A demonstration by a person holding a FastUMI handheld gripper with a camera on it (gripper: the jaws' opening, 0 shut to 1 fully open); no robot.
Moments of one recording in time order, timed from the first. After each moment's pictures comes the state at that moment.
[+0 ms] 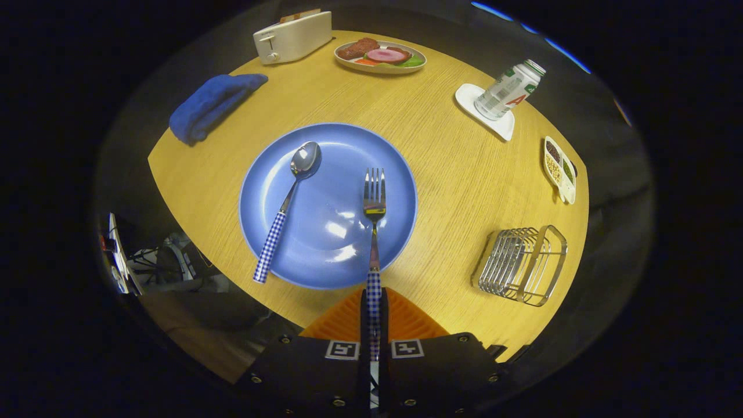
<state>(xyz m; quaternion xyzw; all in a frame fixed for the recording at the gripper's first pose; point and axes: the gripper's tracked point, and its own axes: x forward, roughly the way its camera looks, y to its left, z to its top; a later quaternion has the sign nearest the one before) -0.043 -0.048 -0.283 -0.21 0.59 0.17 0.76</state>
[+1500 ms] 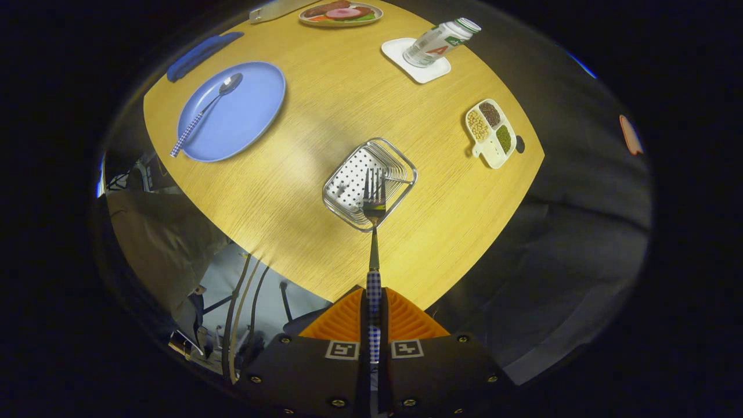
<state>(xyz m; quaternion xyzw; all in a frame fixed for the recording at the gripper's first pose) -0.026 -0.264 -0.195 -0.36 0.68 0.12 0.63</state>
